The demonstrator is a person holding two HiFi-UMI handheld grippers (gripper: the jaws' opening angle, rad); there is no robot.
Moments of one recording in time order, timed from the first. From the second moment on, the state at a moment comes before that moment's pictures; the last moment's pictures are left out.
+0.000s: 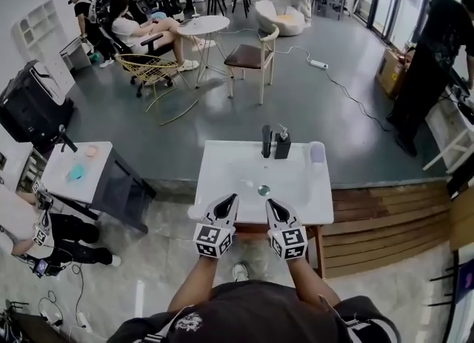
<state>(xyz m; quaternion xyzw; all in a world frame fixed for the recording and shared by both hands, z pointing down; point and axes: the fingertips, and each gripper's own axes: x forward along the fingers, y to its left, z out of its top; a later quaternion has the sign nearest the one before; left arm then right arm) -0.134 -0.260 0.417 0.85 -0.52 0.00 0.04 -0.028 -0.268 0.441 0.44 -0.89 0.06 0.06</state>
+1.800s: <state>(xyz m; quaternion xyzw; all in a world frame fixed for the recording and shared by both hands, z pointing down) -0.128 -0.473 0.477 0.82 -0.55 0.04 0.12 0.033 -0.535 0.516 0.54 -0.82 0.11 0.15</state>
